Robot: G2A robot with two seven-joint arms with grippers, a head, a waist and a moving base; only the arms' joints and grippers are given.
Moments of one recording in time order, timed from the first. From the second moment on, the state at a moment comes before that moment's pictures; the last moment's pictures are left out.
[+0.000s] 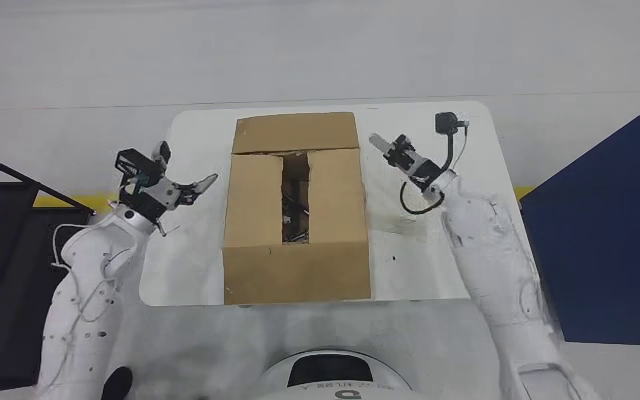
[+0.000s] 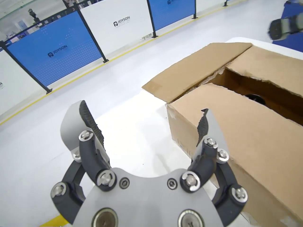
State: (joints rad) left arm 1.54 -1.09 -1.67 -1.62 1.38 -0.63 0.19; right arm -1.16 -1.27 1.34 -1.39 -0.31 -0.31 0.47
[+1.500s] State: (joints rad) left arm 1.65 -1.06 -1.74 -1.52 1.47 -0.73 0.48; right arm -1.01 -1.26 1.21 -1.30 -0.42 -0.57 0.64
